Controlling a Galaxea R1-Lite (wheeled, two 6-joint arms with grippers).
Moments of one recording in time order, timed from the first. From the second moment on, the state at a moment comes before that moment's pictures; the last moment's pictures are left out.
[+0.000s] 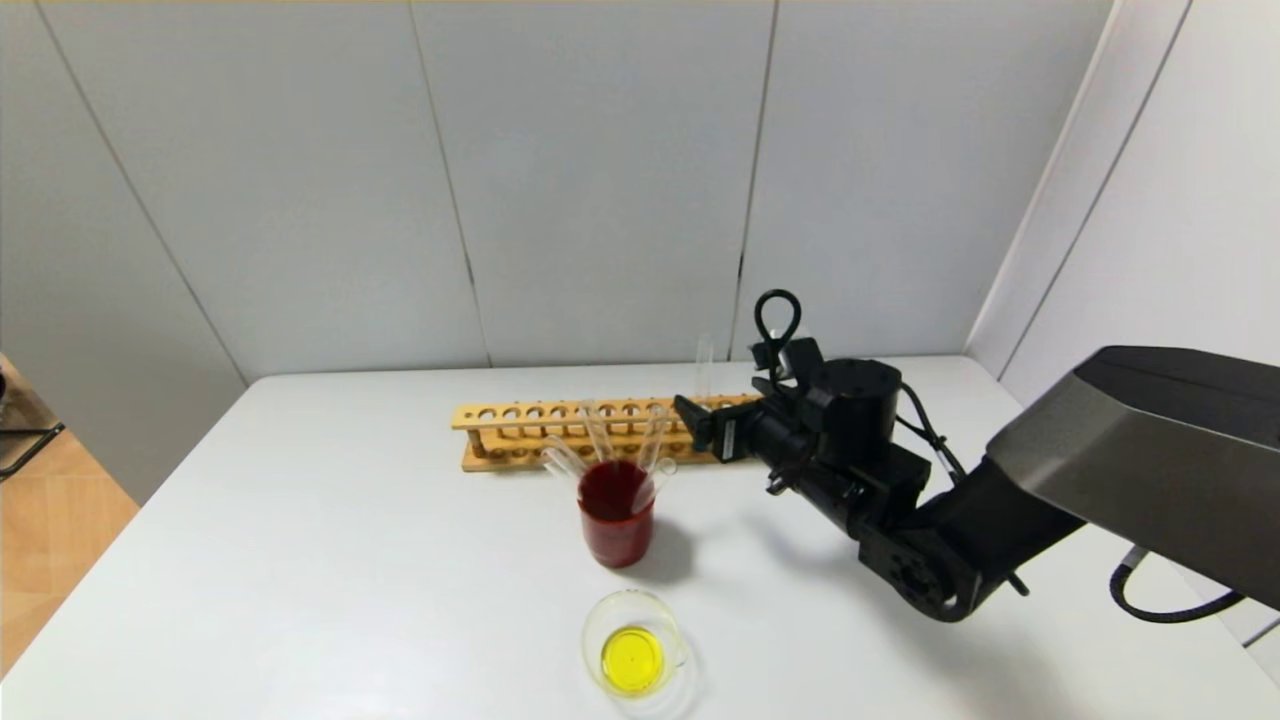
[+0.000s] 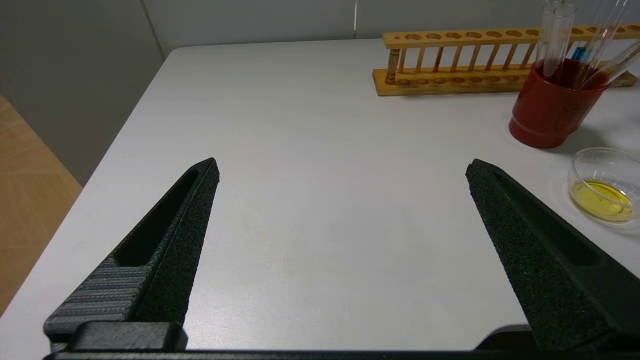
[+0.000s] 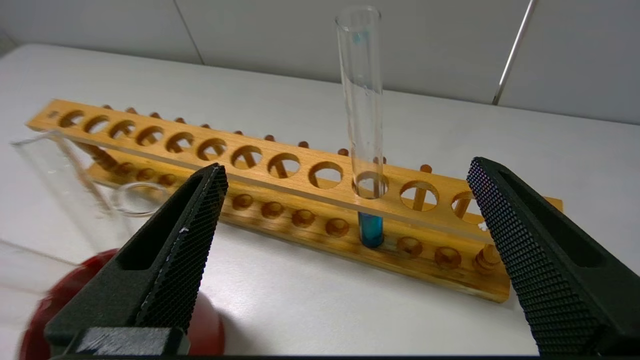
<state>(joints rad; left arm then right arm) 0.00 0.00 -0.01 0.01 0.00 -0.01 0.55 2.23 -0.92 -1.16 -0.12 0.12</state>
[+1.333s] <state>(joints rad) 0.00 0.00 -0.01 0.01 0.00 -0.01 0.49 2.40 -1.19 -1.05 -0.04 0.03</state>
